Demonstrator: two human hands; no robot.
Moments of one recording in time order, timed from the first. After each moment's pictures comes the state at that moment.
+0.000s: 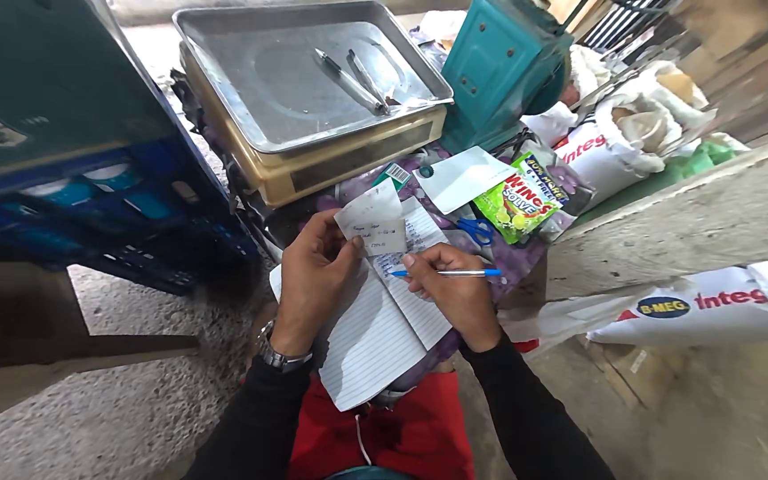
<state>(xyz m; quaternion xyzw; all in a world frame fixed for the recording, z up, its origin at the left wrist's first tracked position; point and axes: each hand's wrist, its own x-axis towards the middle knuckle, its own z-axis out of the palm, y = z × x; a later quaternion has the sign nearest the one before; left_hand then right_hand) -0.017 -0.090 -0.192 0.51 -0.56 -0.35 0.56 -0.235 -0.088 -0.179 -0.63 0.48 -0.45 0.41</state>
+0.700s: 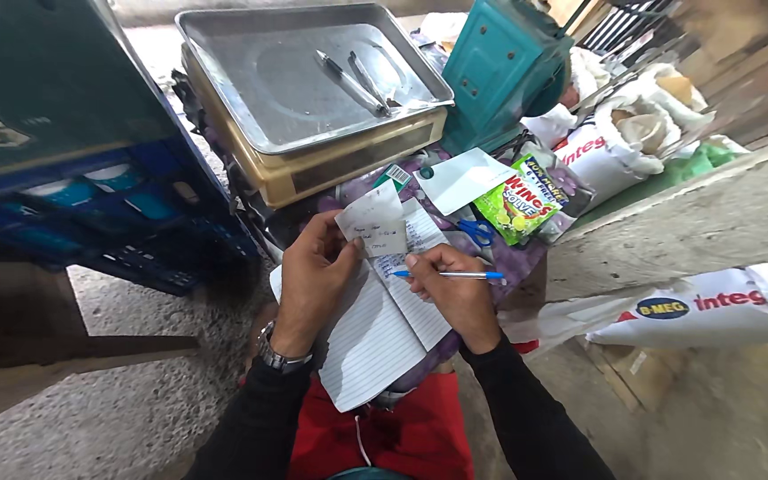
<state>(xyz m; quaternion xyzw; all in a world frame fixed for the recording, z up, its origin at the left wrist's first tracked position) -0.018 -0.090 -0.192 0.51 -0.55 -0.35 0.56 -0.236 -0.087 -0.181 -0.63 0.48 -0.45 0.41</state>
